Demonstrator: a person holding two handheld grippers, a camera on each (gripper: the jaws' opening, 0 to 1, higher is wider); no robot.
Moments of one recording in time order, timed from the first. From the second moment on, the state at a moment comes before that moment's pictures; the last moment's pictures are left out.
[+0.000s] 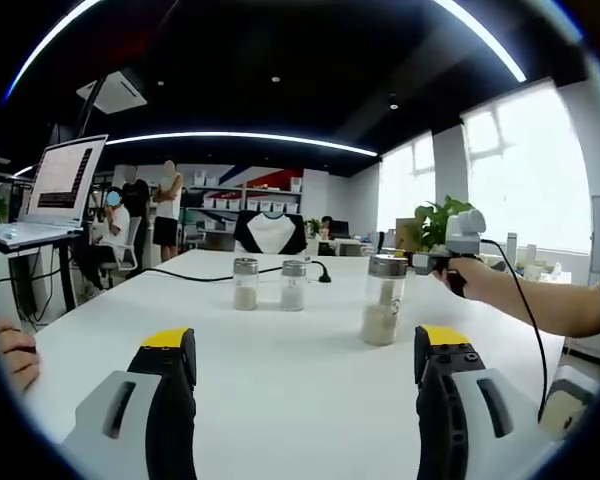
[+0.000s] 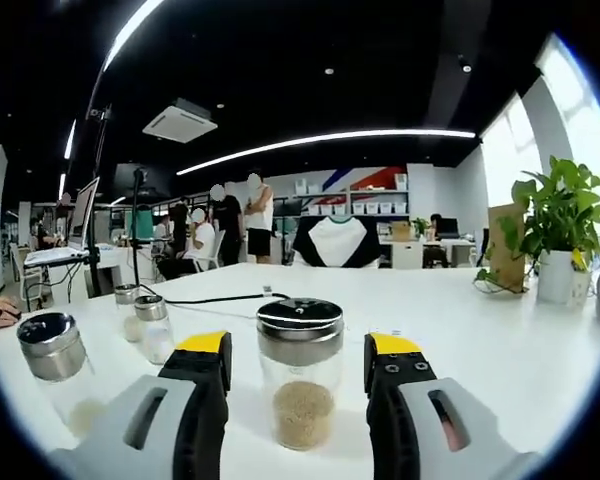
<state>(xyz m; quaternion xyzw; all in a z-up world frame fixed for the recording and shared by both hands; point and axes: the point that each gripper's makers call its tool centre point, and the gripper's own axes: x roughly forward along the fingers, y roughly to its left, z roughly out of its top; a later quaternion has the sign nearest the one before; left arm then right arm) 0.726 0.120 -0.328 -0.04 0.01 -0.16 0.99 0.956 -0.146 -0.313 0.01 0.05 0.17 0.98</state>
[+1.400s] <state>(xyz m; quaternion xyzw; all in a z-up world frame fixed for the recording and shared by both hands) 0.728 0.124 -0.332 -0.05 0.02 -0.16 0.98 0.983 -0.142 -0.312 0.00 0.03 0.15 0.99</state>
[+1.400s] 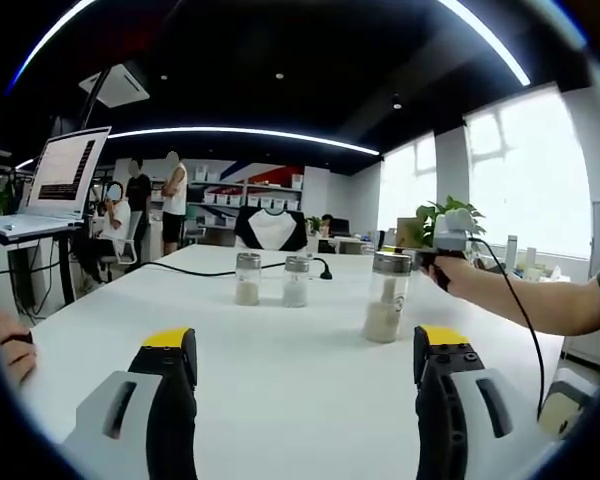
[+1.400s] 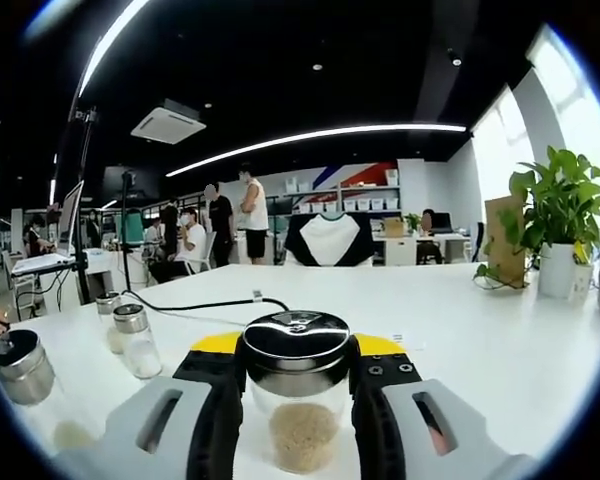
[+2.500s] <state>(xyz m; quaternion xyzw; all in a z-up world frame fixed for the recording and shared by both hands) 0.728 0.126 -0.332 -0.05 0.03 -0.17 0.98 0.917 -0.136 -0.308 0.00 0.03 0.21 0.98</state>
